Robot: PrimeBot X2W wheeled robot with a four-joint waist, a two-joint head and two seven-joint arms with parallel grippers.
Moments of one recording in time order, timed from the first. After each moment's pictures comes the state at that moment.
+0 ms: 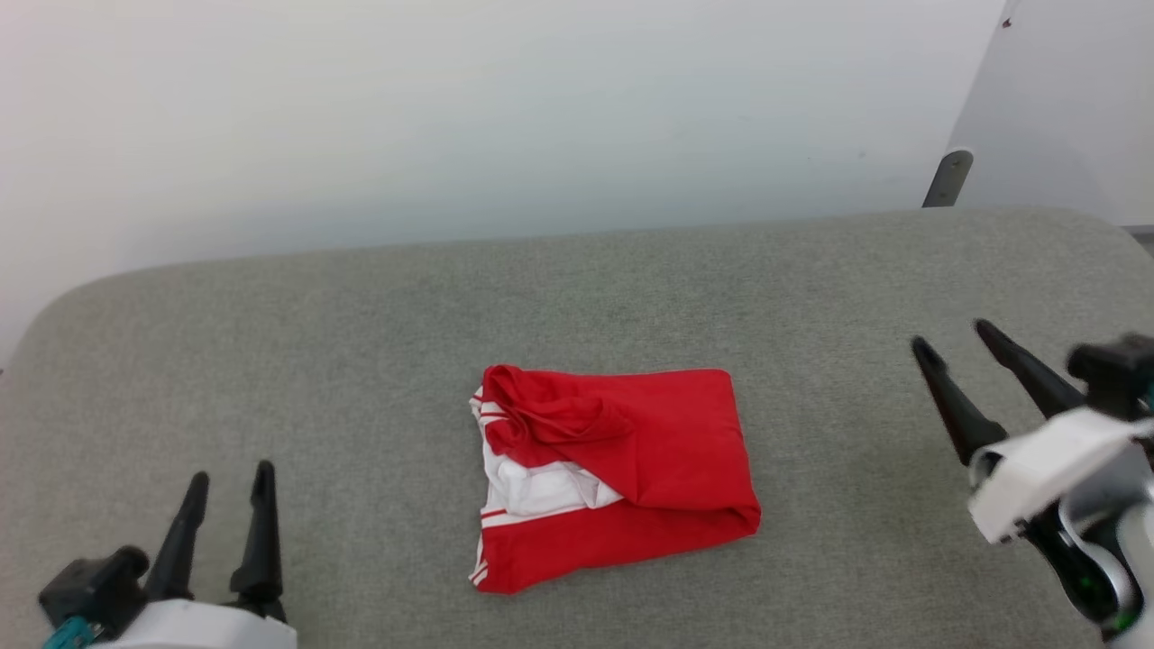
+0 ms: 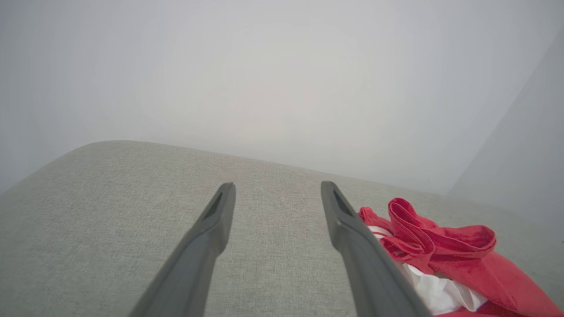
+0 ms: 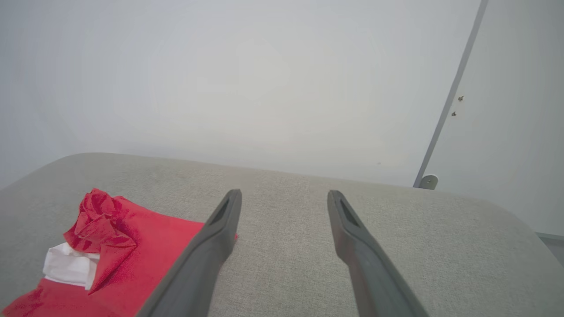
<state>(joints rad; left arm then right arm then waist) -0.03 0.26 0.05 0.24 -0.50 -0.13 -0.26 -0.36 -0.44 0.30 0.24 0.57 0.13 0.02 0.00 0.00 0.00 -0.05</state>
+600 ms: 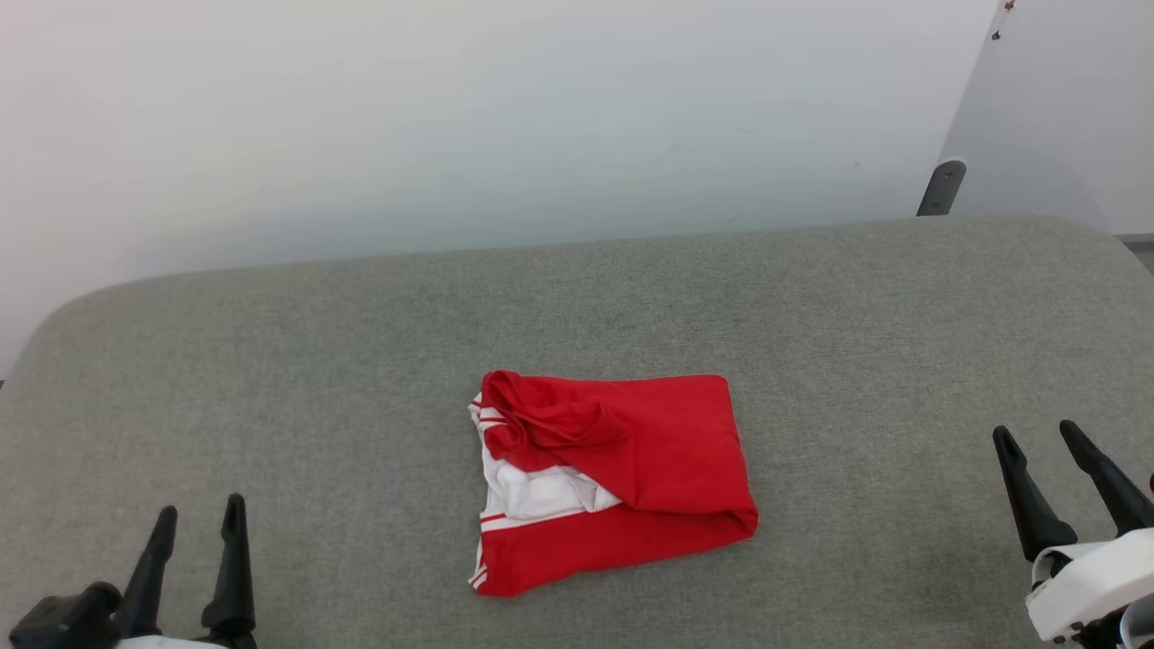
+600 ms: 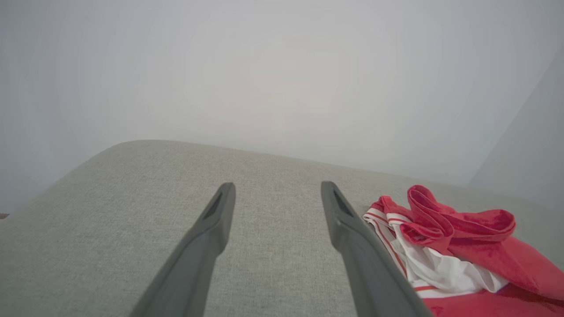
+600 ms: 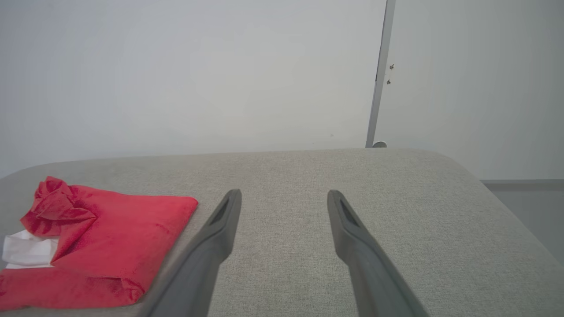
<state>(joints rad) 0.05 0.27 0.11 0.21 -0.47 -0.13 -0.26 -0.08 -0.39 0.08 0.16 0.50 0.13 -0.06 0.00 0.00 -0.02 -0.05</state>
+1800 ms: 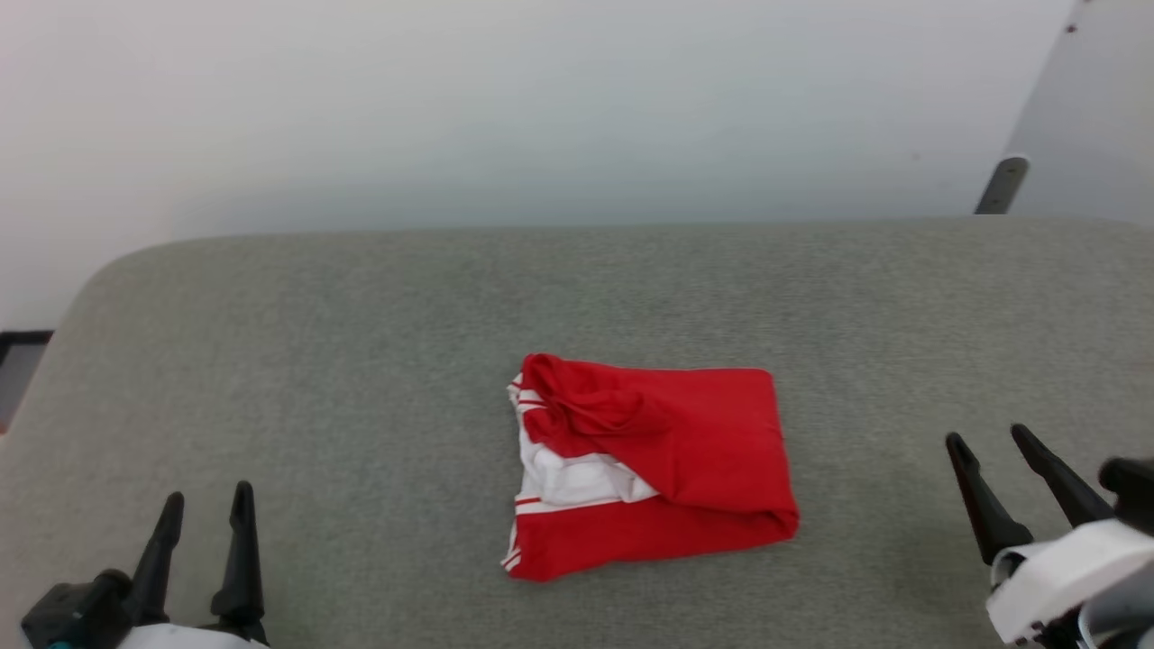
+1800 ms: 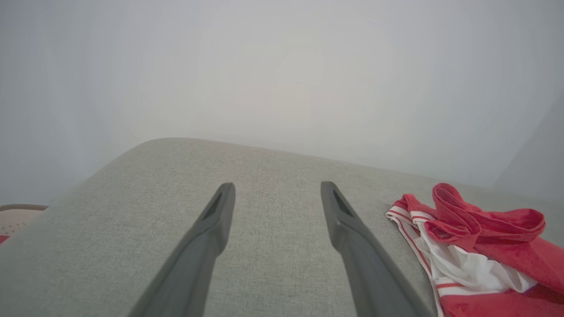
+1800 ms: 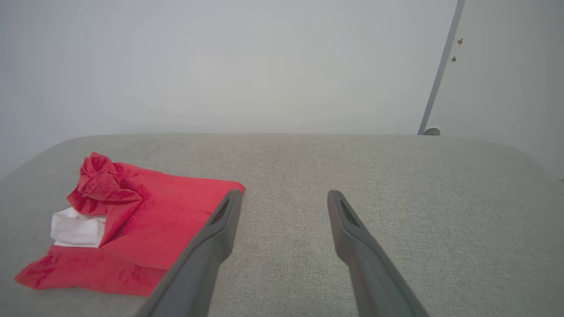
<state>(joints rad) 0.03 0.26 0.10 0.20 -0.43 -0.12 -0.26 -0.07 -0.33 0.08 0.08 0.46 0.13 0.05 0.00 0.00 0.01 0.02</state>
